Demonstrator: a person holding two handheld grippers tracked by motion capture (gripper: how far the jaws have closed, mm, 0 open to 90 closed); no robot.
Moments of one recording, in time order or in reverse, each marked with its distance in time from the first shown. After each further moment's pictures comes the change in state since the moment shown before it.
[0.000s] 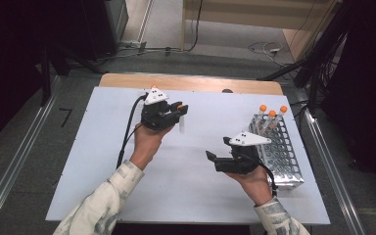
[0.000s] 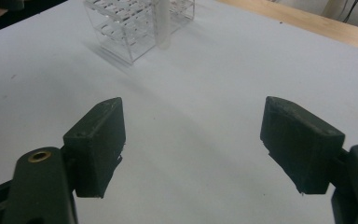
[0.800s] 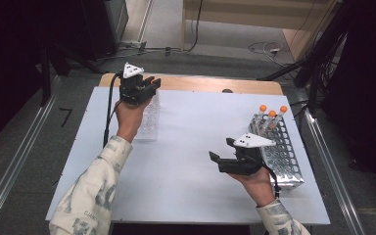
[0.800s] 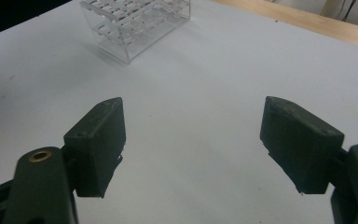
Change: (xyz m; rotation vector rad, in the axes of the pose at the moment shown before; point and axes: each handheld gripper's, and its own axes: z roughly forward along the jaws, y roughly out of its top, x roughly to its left) left arm 0.078 0.026 0.006 -0.036 0.249 -0.039; right arm -0.006 -0.006 -0.002 -0.013 0.003 0.010
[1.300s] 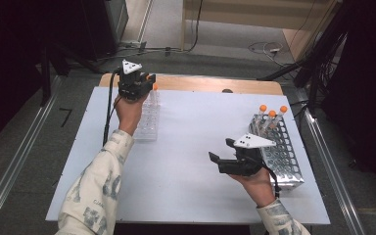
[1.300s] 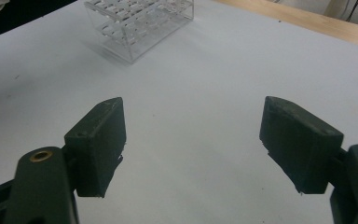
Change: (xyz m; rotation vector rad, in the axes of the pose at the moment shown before) left arm 0.014 -0.005 0.022 0.009 0.073 -0.012; right arm 0.001 -0.001 -0.001 0.000 0.009 0.001
